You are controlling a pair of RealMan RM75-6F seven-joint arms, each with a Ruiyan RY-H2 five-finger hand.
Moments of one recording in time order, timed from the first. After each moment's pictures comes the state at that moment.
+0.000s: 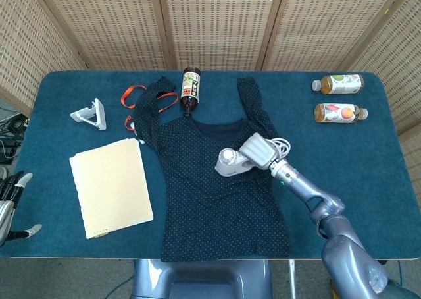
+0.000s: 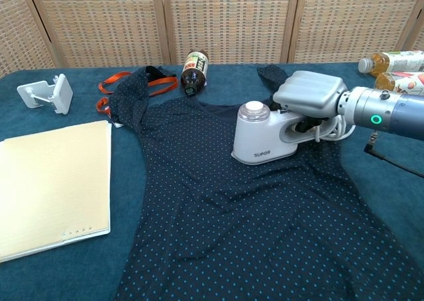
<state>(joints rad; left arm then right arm) -0.08 -0.95 0.01 -1.80 1.42 1.37 0.11 0.93 -1.95 -0.13 -0.24 -1.75 1.06 0.34</state>
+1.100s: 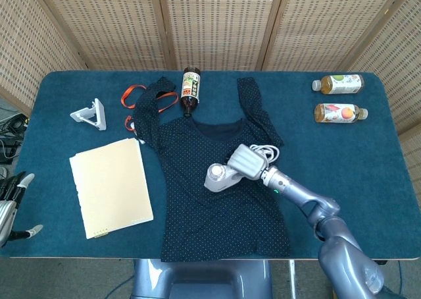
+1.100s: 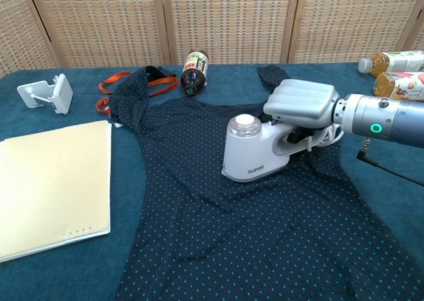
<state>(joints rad) -0.09 -0.96 0.01 -1.80 1.41 1.36 0.13 0.92 -1.95 -0.17 -0.23 -1.78 1.15 0.36</state>
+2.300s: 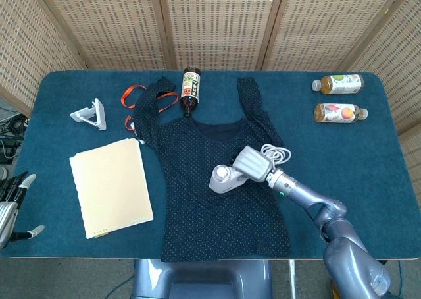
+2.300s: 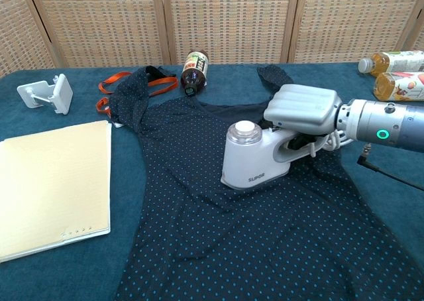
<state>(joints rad) -0.08 -0.95 0.02 -1.81 1.43 1.37 0.12 0.91 -1.94 -0.20 -0.27 -1.81 1.23 0.37</state>
